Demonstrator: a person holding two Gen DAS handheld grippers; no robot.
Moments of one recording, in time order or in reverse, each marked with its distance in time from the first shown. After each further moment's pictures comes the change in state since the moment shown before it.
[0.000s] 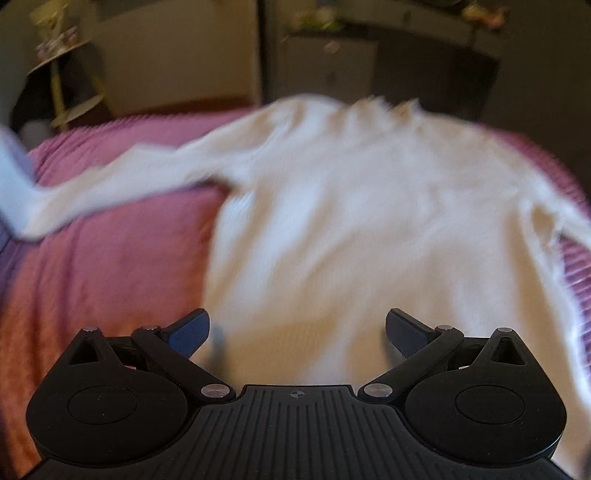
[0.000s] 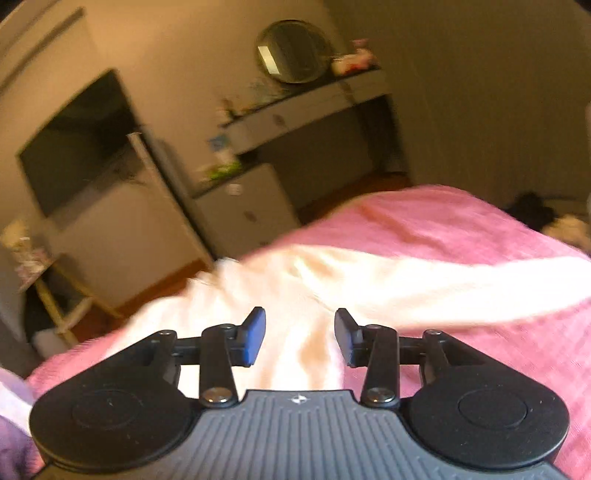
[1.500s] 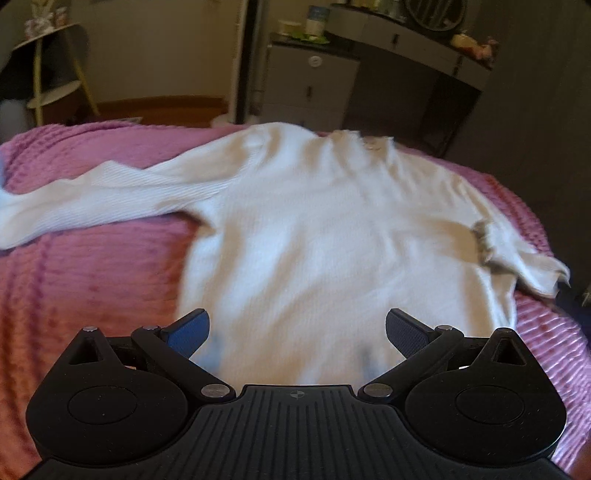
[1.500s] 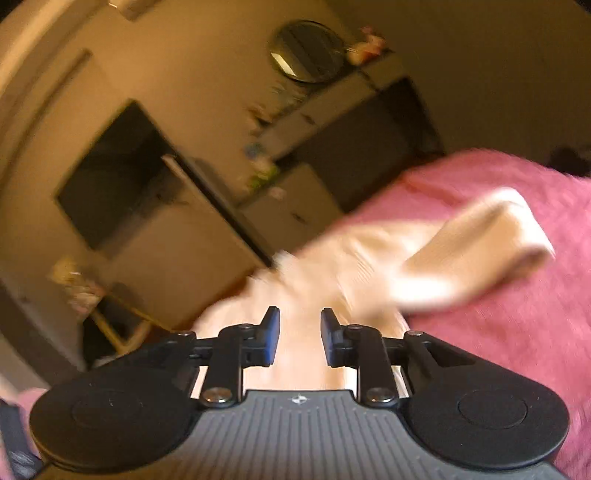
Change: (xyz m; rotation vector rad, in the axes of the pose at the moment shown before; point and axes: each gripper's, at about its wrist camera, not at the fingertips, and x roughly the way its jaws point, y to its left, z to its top) left arm 0.005 0.010 0.036 -0.098 0.016 -0.143; right arm 0.001 0.001 -0.038 0.129 0.031 0.170
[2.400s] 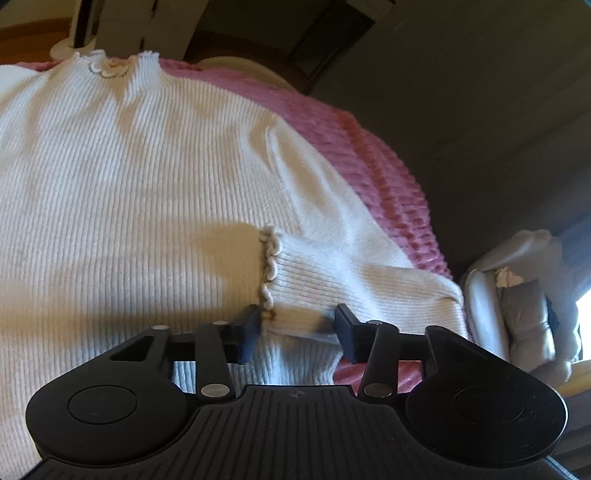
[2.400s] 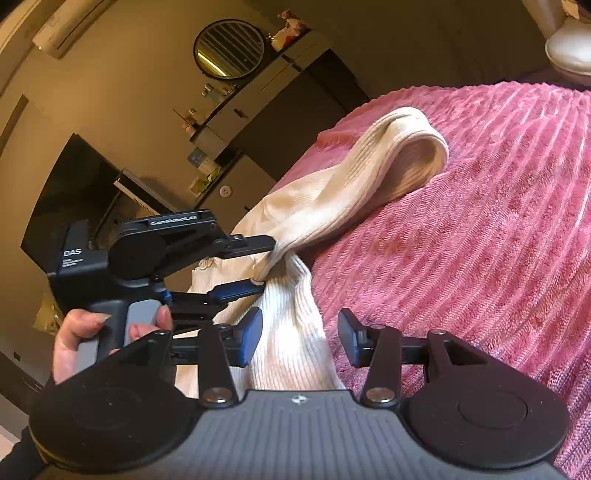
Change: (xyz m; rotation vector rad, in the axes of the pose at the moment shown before) left arm 0.162 -0.170 0.059 0.020 0.285 -0.438; right arm 0.008 -0.070 -0.033 0.212 0.019 -0.002
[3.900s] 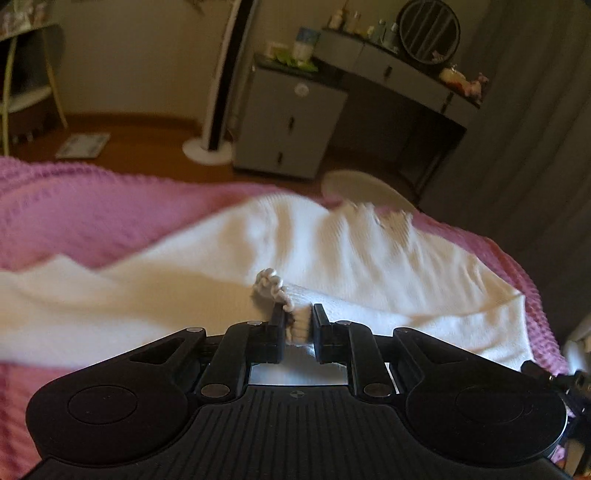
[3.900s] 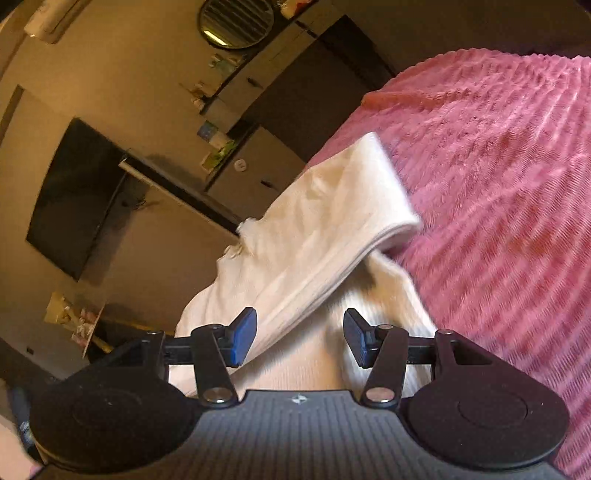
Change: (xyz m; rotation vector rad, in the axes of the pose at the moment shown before) left arm -0.188 0.165 -0.011 -0.012 -0.367 0.327; right arm 0.090 0.058 0.021 0.039 0.094 0.019
